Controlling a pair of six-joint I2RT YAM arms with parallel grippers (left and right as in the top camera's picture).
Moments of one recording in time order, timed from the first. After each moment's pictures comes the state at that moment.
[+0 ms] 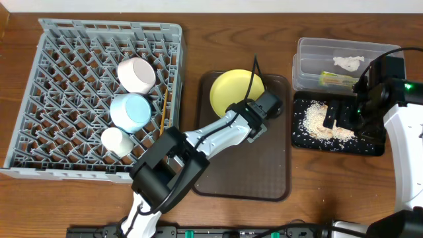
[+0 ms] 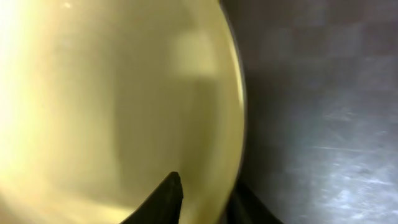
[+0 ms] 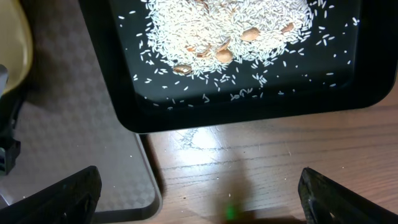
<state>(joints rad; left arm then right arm) -0.82 2.08 1.38 -0.51 -0.23 0.12 -0.15 1.49 1.33 -1.30 -0.07 0.18</state>
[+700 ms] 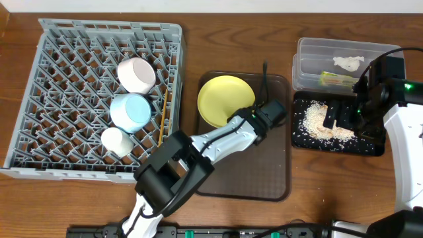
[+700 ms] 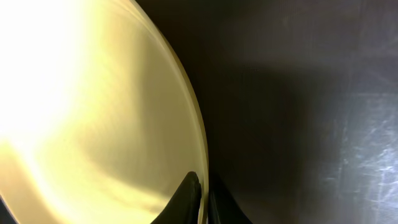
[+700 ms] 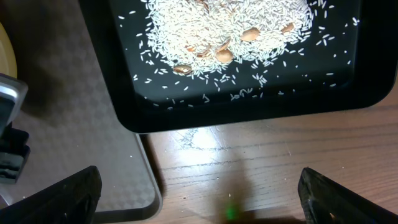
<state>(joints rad) -0.88 2.09 1.38 -0.61 -0.40 0.12 -0.15 1.49 1.33 -1.30 -0.07 0.18</state>
